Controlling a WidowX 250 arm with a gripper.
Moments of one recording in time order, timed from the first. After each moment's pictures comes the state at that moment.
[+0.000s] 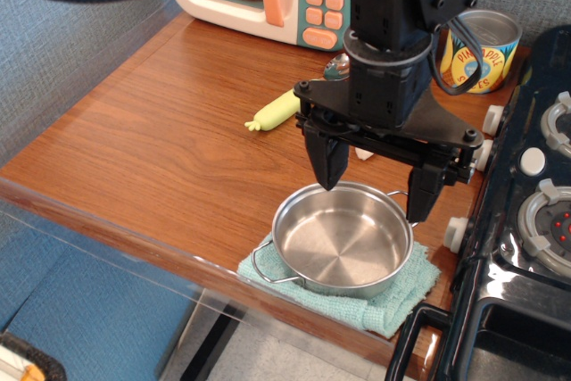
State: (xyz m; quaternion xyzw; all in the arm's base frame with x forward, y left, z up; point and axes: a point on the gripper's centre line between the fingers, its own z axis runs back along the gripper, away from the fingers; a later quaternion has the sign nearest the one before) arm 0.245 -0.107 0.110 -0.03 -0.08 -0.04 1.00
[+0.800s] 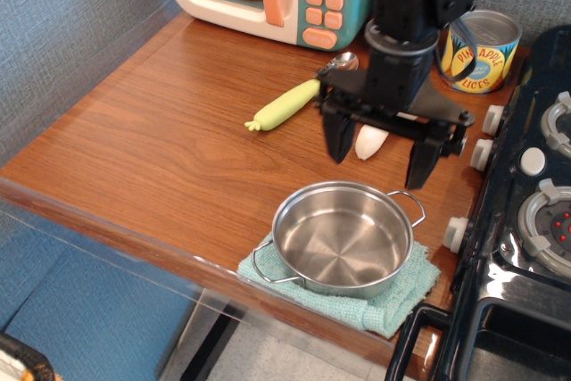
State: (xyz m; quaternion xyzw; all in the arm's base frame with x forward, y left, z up) arm 0.313 -0.090 0.074 0.02 -0.06 -0.01 1.00
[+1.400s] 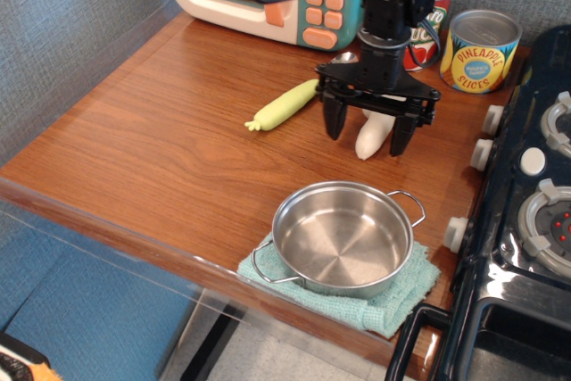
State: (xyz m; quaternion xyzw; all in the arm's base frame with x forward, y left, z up) arm 0.391 -0.063 0.014 0.01 -0.05 0.03 1.00
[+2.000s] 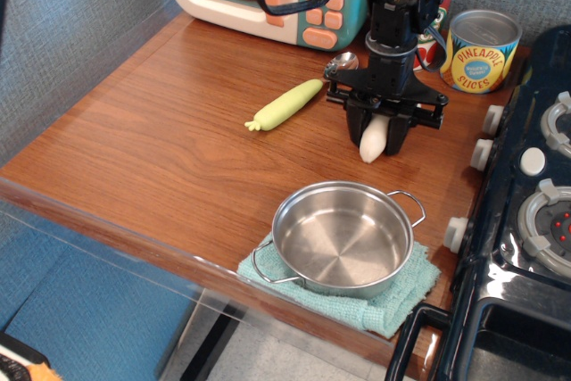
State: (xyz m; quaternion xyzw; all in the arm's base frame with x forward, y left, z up) arm 0.386 -0.070 0.013 -0.01 -0.05 0.01 1.00
